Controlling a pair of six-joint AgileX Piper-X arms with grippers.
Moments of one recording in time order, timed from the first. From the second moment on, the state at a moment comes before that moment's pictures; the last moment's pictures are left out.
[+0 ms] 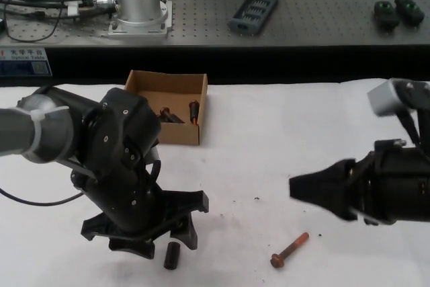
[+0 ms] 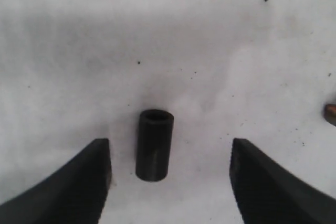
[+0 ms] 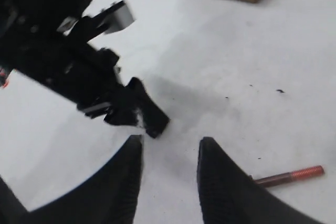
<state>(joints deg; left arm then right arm) -27.8 99.3 -58.2 42.8 21.1 -28.7 37.7 57.6 -33.9 16.8 -17.5 25.5</state>
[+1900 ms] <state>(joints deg) -27.8 46.3 -58.7 32.3 6.3 -3.6 37.6 95.9 -43.2 13.2 -23.1 50.2</state>
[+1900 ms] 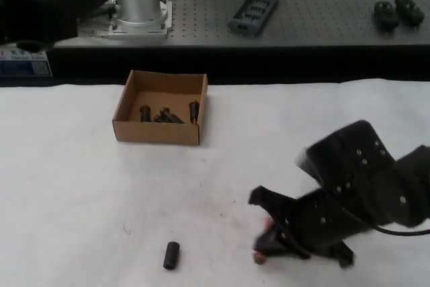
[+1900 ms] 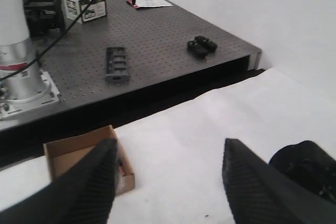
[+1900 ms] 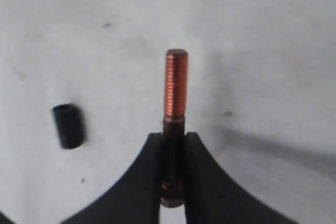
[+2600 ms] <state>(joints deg) -27.8 46.3 -52.1 38.8 0.0 3.6 37.6 90.1 -51.9 37.1 1.8 -43.3</state>
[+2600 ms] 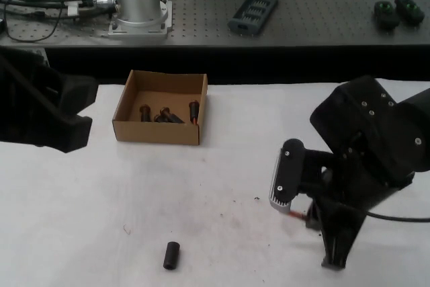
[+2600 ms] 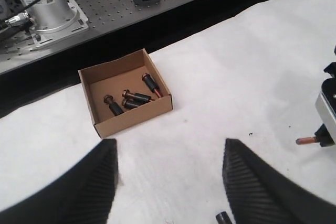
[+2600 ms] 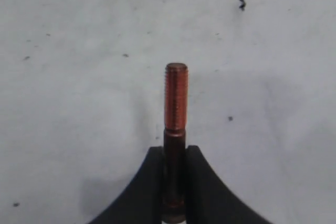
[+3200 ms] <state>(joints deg) -27.8 51.8 -52.1 38.6 10.7 9.3 37.6 90.1 -51.9 31.0 2.4 -31.1</state>
